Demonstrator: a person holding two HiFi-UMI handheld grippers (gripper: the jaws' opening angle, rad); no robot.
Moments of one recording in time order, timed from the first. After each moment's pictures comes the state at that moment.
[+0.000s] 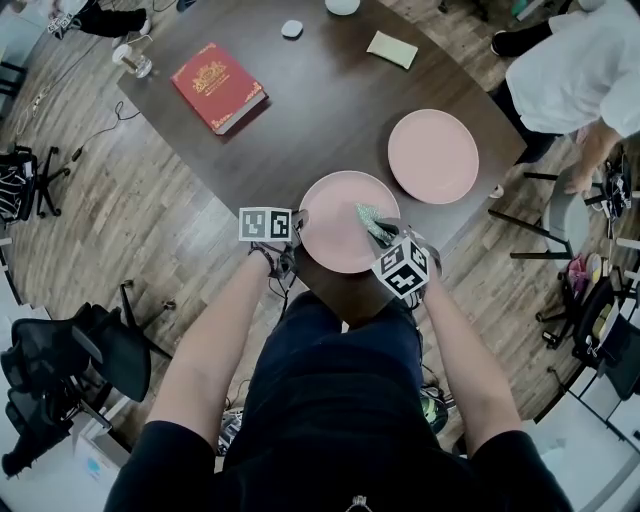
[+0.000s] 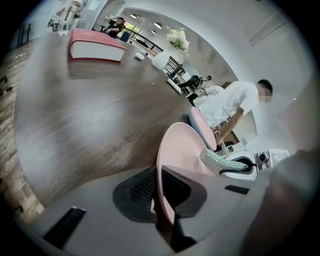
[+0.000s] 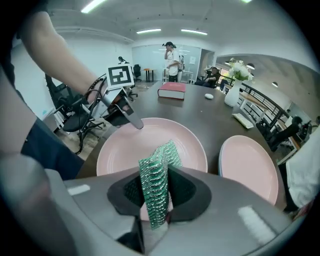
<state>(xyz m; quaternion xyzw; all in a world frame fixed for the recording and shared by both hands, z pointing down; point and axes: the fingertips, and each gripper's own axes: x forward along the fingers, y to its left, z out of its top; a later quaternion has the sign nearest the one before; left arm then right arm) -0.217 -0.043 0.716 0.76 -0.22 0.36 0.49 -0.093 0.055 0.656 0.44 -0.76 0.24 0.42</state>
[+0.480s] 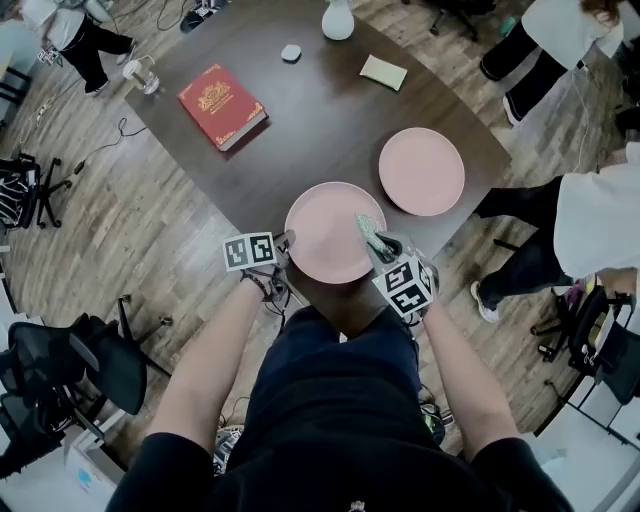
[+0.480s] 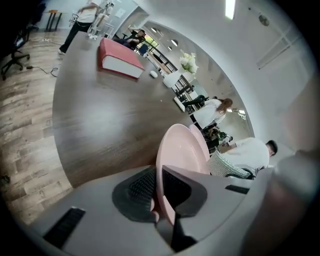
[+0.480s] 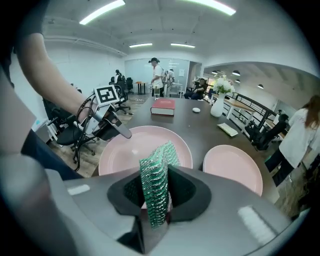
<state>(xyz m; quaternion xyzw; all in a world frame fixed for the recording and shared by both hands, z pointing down) -0.248 -0.036 0.682 0.74 -0.28 0.27 0.54 -0.084 0.058 0.595 0.50 -0.76 0.22 0.35</state>
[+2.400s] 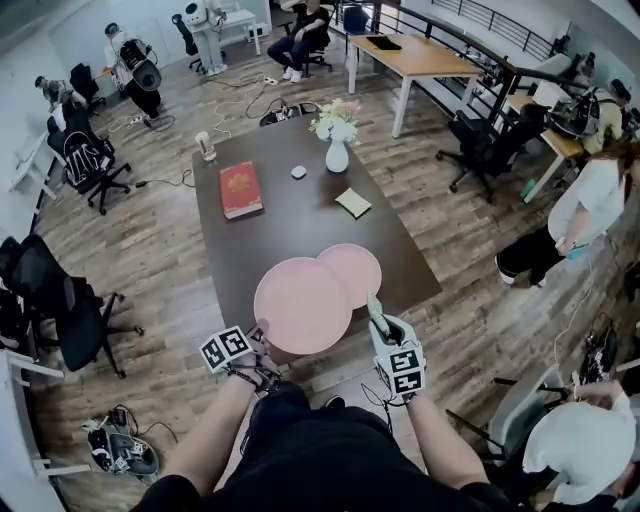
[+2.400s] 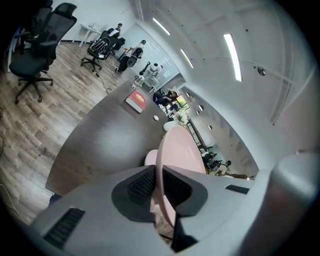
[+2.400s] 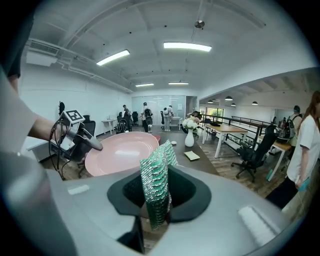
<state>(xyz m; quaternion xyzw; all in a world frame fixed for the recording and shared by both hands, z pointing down) -0.113 0.137 0.496 0.63 -0.53 -0.02 0.56 0.178 0.150 0.427 0.51 -0.83 0.12 0.19</state>
